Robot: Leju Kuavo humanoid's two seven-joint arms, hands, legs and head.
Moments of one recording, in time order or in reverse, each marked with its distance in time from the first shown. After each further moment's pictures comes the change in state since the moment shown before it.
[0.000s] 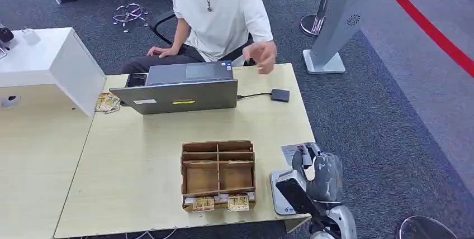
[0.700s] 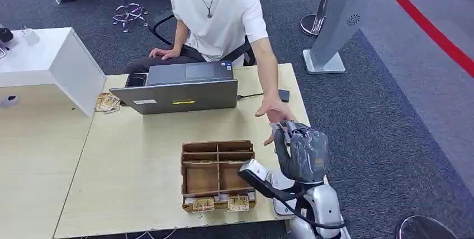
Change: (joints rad) left arm -0.002 0.002 -0.024 0.000 -0.042 -0.019 0.005; right arm -0.160 -0.019 0.148 0.023 0.495 -0.088 0.202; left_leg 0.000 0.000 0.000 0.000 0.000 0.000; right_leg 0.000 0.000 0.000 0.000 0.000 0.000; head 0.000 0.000
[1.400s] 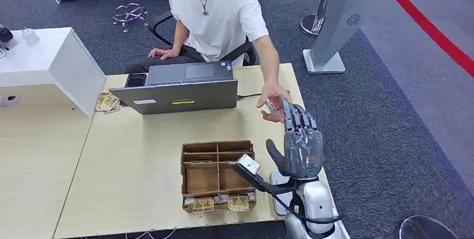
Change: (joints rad) left arm -0.005 -0.005 -0.009 0.000 -0.001 -0.008 -0.010; right arm -0.031 -0.005 0.022 0.057 0.113 -0.002 0.098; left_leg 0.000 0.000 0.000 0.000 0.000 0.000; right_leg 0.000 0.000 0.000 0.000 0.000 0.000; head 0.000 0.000
